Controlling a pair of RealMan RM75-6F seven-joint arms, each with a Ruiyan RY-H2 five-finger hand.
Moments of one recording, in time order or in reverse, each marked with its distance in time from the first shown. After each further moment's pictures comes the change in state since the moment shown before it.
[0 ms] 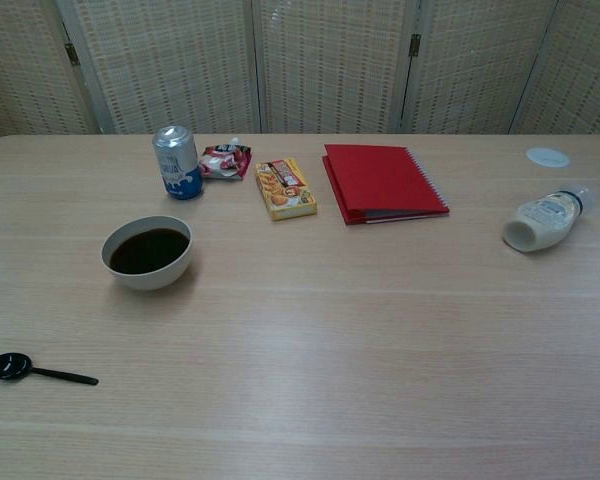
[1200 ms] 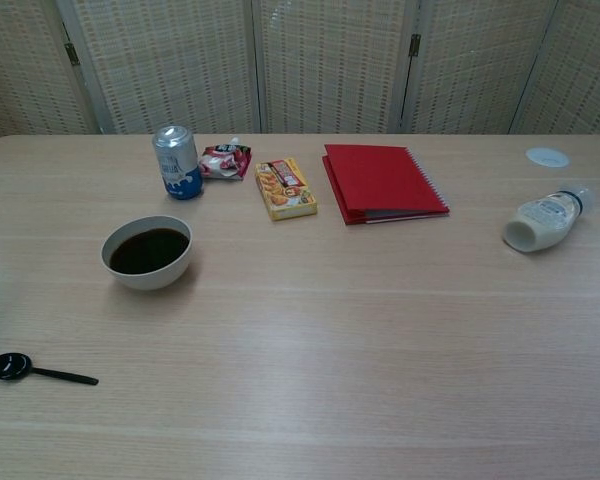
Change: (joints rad) left arm -0.051 -0.011 0.028 0.032 0.102 -0.063 -0.065; right arm -0.027 0.013 -0.007 -0.017 -0.023 0.060 -0.007
